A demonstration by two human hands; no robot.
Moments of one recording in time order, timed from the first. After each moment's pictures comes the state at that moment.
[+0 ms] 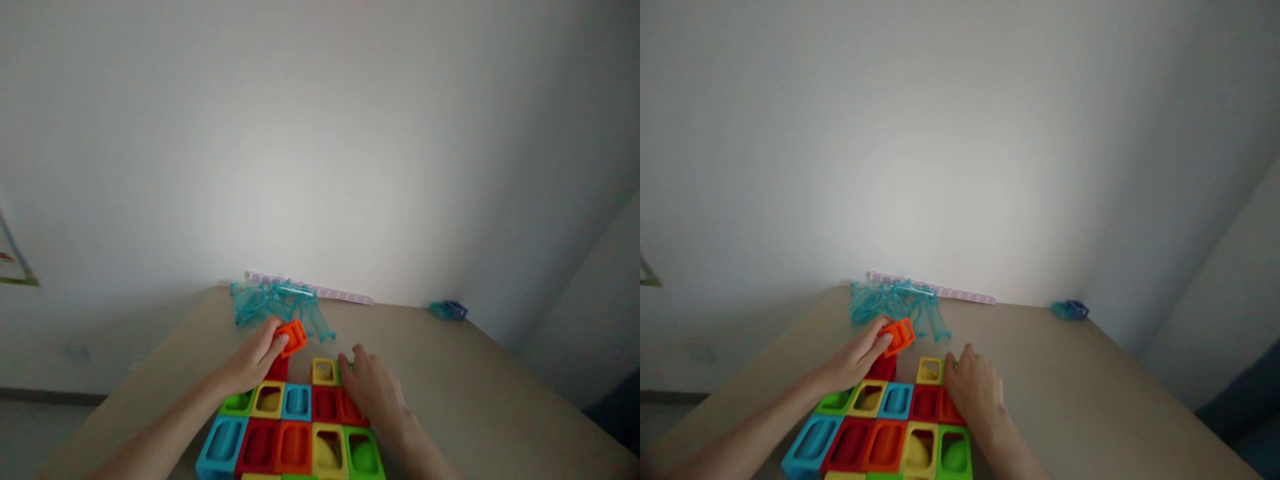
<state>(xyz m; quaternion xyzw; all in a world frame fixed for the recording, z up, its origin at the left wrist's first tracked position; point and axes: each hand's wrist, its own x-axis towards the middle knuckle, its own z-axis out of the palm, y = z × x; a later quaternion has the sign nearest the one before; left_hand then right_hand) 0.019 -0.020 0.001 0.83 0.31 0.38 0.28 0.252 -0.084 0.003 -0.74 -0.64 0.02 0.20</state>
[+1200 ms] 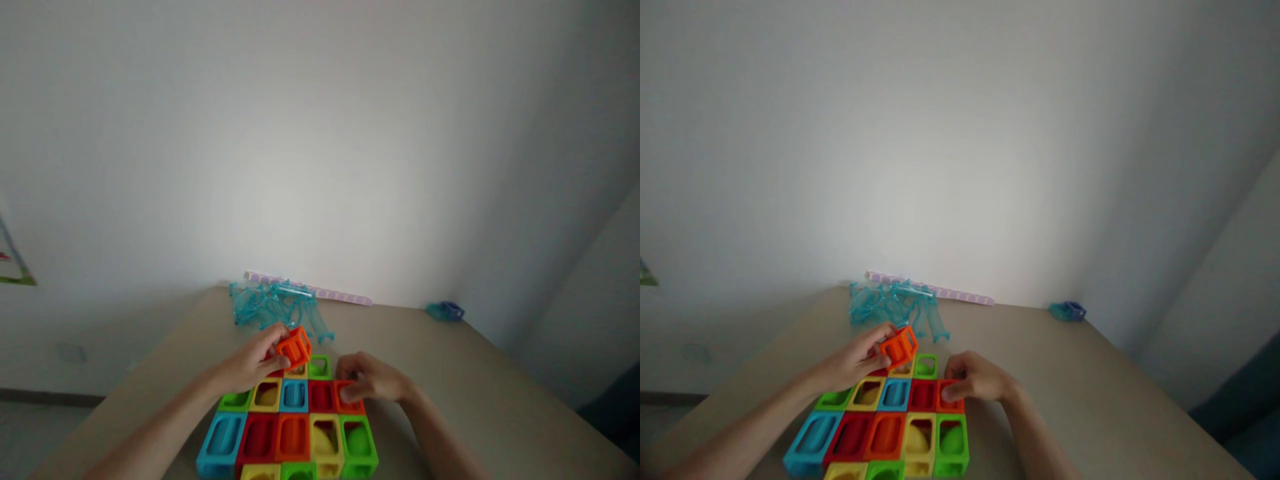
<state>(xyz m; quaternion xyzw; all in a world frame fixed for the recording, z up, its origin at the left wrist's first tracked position) 0.015 -0.018 0.000 0.83 0.24 0.33 0.38 0.305 -0.058 0.000 -0.43 -0.74 0.47 0.20</state>
